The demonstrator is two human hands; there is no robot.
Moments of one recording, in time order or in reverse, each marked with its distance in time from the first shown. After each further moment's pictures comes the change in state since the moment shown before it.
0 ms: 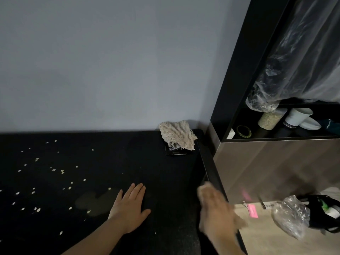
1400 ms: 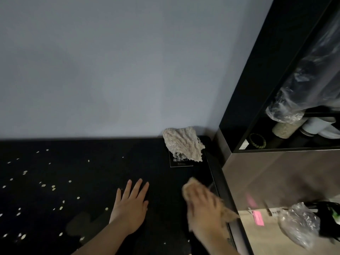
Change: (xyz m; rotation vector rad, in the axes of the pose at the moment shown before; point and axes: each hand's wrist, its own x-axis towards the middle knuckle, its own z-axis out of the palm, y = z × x) left_hand 0.059 -0.016 -0.013 -0.050 0.064 -0.077; right_hand 0.066 -0.060 -0.013 0.115 -0.049 -0.056
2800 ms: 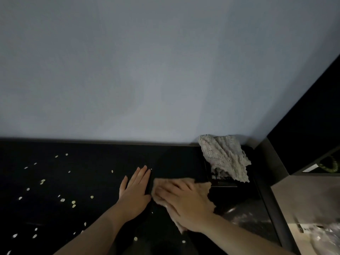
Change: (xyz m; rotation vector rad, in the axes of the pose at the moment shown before) left_hand 0.076 -0.099 -0.036 -0.345 -0.011 -0.024; right_hand 0.115 -0.102 0.048 -0.014 -0.224 -0.680
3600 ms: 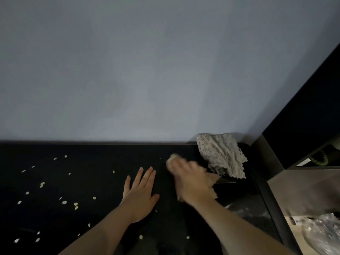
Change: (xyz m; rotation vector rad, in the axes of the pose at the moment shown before) left_hand -0.006 0.003 -0.001 0.213 -0.066 0.064; right_hand 0.036 0.013 -0.004 -0.087 0.070 0.484
